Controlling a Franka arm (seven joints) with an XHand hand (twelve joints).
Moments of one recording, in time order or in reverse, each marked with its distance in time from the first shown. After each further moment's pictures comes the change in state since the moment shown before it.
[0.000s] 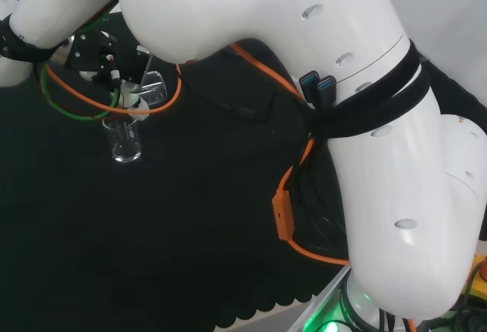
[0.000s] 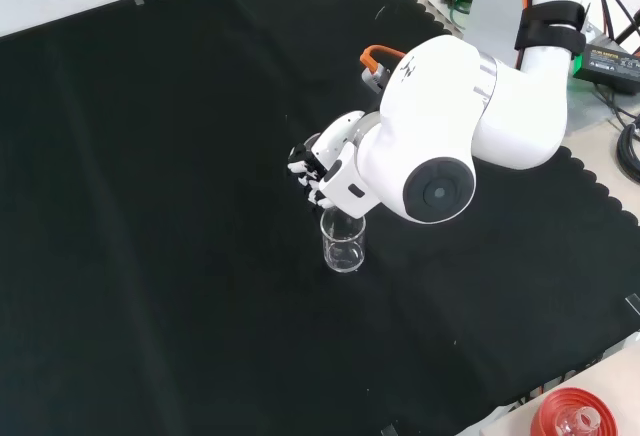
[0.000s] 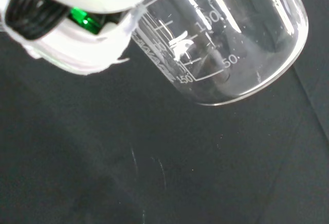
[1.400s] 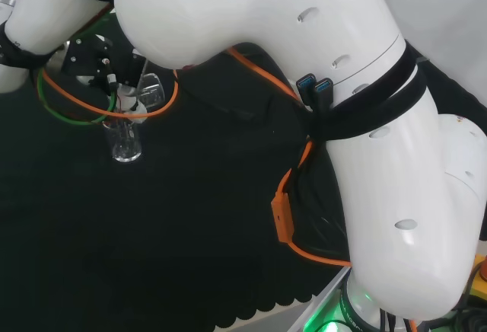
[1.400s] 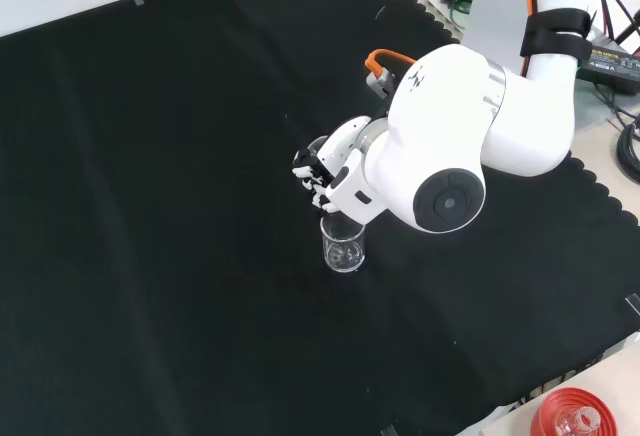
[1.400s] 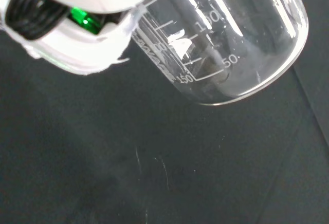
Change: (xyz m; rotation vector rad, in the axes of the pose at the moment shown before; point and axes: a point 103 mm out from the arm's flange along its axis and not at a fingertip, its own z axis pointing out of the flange) arm 0.008 0.000 -0.003 0.003 -0.020 -0.004
